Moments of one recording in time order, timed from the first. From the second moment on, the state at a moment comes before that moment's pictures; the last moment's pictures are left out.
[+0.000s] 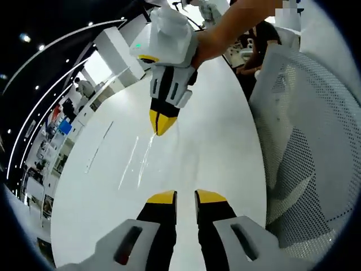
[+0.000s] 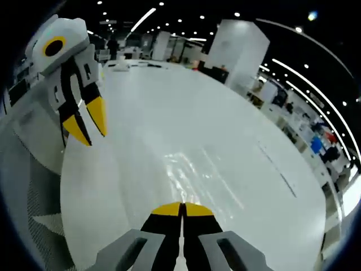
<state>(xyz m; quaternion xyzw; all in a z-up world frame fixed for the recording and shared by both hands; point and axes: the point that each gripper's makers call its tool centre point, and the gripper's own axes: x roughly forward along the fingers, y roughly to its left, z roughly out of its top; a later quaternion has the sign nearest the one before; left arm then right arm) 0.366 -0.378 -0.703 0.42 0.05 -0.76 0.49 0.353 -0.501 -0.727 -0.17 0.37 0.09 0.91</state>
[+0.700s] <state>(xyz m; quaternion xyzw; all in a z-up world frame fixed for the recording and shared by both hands) 0.386 -0.356 -0.717 0.40 0.09 -0.75 0.52 0.369 -0.522 -0.742 -0.14 0.40 0.02 0.90</state>
